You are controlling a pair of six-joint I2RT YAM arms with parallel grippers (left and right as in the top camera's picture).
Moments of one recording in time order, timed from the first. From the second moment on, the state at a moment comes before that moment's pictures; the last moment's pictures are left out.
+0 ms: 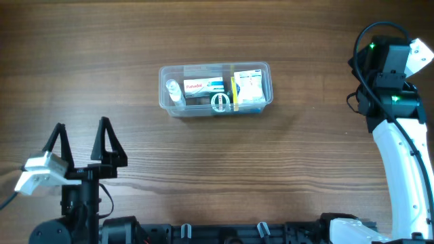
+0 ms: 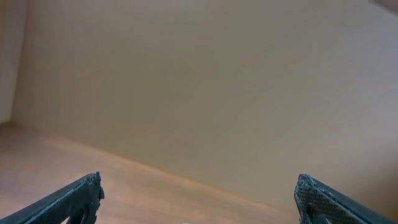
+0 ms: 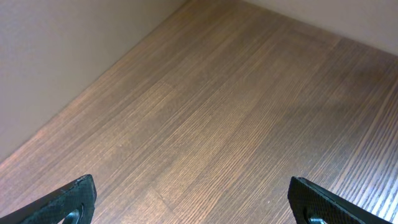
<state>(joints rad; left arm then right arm) 0.10 0.20 0.66 -0.30 0.06 -0.39 -0.06 1.34 1.19 -0.60 0.53 0.63</state>
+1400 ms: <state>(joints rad) 0.04 0.01 0.03 0.29 0.04 -0.38 -0.06 1.34 1.19 -0.60 0.53 0.63</state>
